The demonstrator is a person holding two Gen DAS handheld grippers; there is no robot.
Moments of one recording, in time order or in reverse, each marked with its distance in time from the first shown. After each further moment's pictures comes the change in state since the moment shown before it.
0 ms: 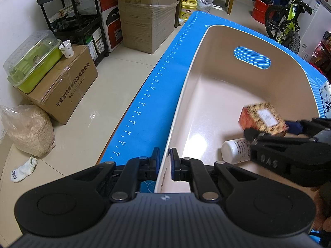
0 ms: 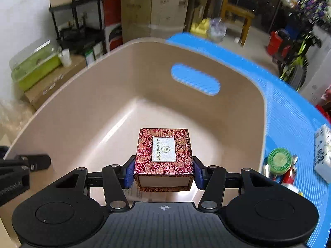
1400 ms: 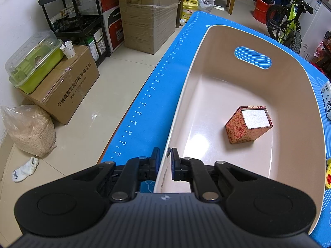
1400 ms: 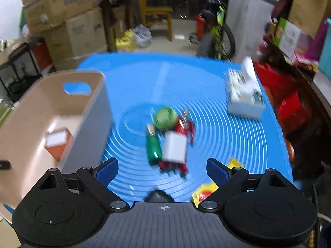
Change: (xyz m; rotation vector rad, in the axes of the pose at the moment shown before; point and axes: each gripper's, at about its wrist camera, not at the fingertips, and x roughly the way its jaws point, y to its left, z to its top) left arm -0.002 0.003 0.002 0.000 0.000 0.006; right arm -0.085 -0.156 -0.117 0.408 -0.108 -0.185
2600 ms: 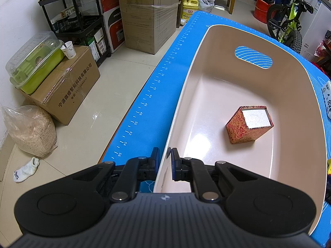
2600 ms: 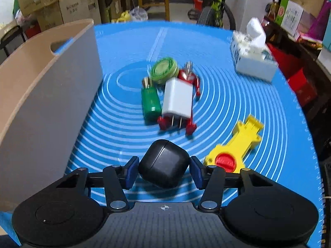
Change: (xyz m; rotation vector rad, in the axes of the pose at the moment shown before) left arm -0.001 0.000 0.000 0.003 -0.001 0.006; right arm 0.042 0.007 -0.038 0.005 0.020 0.002
